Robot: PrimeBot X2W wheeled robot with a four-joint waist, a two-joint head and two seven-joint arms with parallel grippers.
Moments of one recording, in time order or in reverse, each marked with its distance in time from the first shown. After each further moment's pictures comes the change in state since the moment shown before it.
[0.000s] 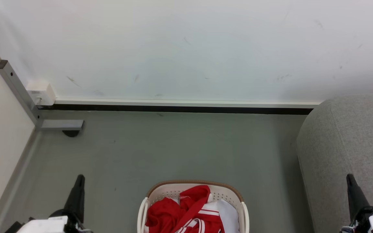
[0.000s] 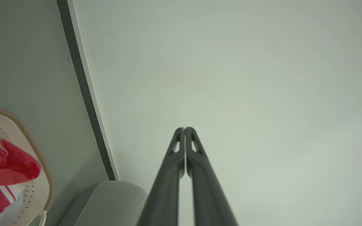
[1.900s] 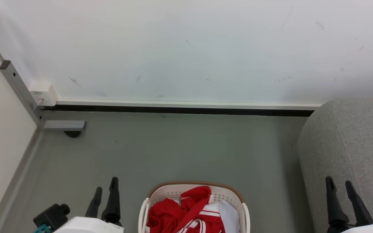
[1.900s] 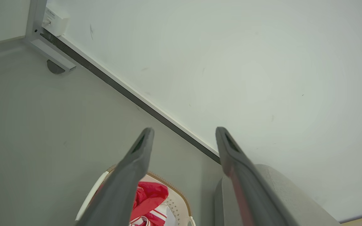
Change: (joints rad) left arm 0.043 -0.005 -0.199 -0.050 0.848 0.145 -0.214; right arm 0.086 -0.043 0.119 -0.072 -0.981 0.000 -0.214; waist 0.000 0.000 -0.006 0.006
